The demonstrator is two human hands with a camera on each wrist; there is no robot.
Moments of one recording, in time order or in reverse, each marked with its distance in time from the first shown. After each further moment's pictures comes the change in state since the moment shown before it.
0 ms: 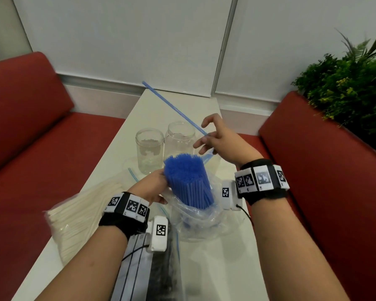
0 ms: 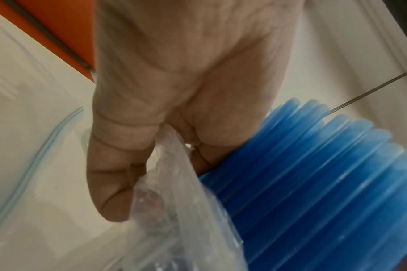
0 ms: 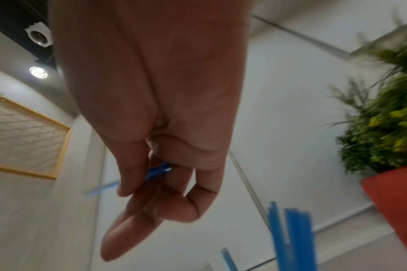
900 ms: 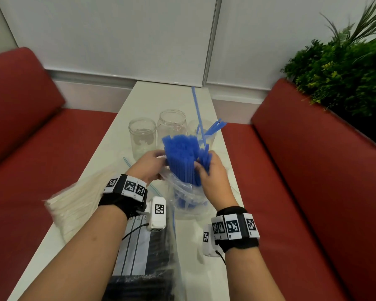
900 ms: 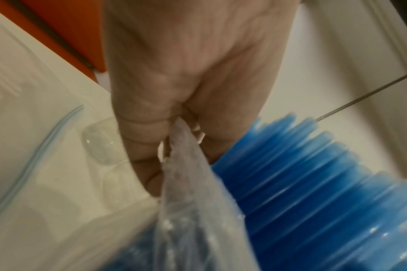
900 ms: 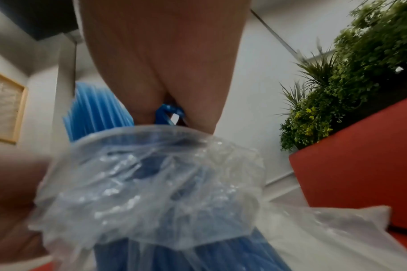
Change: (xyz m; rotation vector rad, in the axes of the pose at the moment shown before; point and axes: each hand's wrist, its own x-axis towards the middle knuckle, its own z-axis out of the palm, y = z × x) left_hand -0.004 0.003 0.008 -0.139 0.059 0.099; right_hand -0.097 0.056 0.093 0.024 0.470 0.012
